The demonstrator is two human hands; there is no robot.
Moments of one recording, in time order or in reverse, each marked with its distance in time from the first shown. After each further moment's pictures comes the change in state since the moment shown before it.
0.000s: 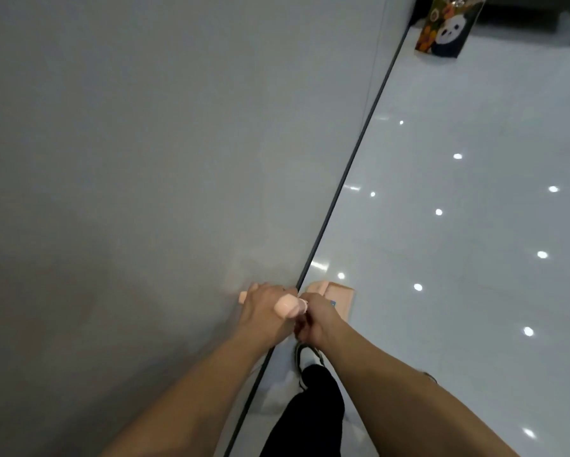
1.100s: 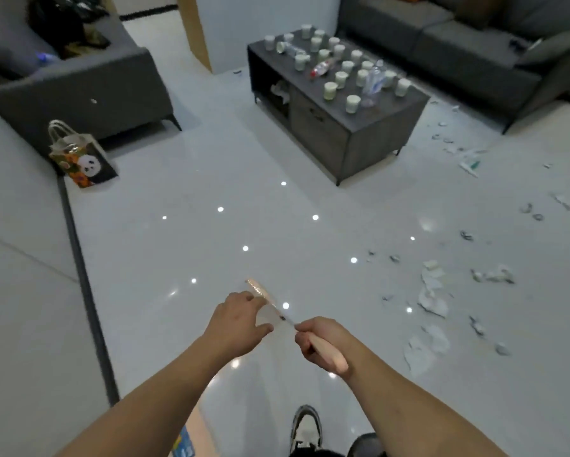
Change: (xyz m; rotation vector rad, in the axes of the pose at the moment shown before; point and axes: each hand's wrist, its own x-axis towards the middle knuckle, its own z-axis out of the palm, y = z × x) left_hand -0.005 0.505 -0.064 0.160 -0.060 0.848; right_hand -0.147 0.022 -0.534 0.778 0.033 -0.395
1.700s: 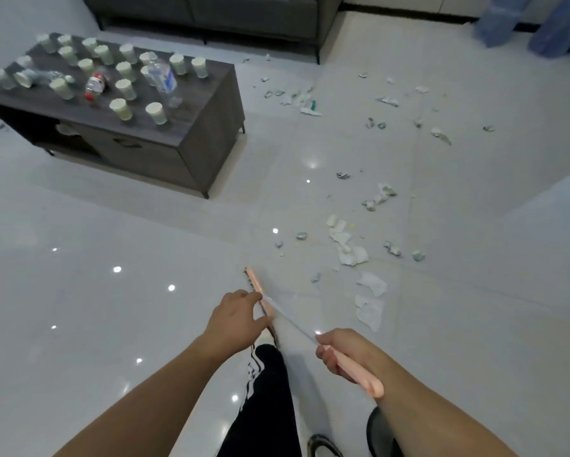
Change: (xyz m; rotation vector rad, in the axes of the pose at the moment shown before) left_hand 0.278 0.204 0.003 0.138 -0.267 0.430; right_hand 0.027 -0.113 -0.204 0.542 0.226 -0.024
